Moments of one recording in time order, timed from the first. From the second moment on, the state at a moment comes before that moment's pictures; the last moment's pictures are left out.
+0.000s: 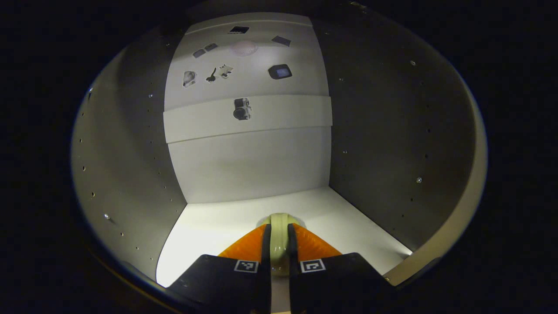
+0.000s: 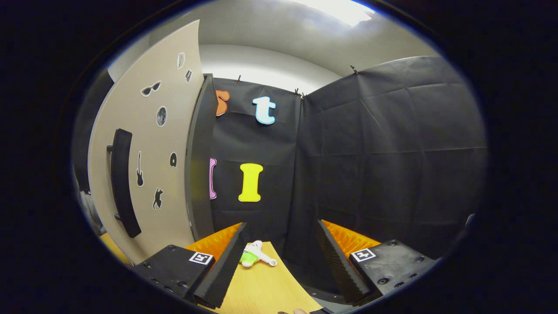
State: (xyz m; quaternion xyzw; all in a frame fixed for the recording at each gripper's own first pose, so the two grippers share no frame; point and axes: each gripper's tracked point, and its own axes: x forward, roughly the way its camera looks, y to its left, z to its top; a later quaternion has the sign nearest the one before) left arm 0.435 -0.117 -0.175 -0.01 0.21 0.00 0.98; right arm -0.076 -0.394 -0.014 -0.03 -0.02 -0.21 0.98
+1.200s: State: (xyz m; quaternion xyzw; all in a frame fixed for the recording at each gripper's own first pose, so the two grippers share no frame) left arm 0.133 -0.119 -0.134 -0.06 0.18 0.01 0.98; right arm -0.125 -0.276 -0.008 -0.02 -0.02 -0.11 0.99
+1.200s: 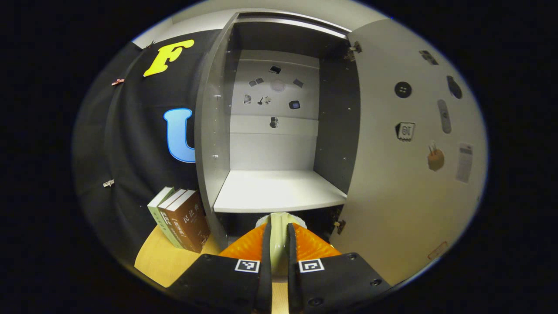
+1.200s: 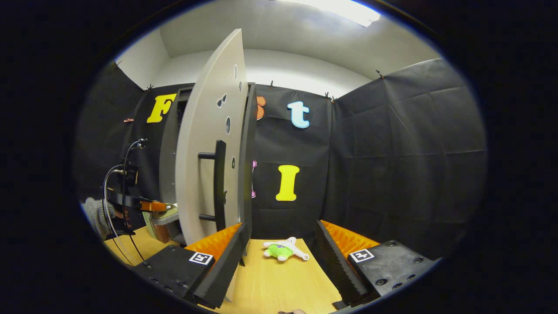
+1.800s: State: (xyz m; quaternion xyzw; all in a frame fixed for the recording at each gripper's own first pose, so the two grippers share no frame) left arm 0.061 -0.184 -0.280 -0.12 0.25 0.02 0.96; right arm -0.155 -0.249 -0.004 -0.01 -0.02 -0.06 1.00
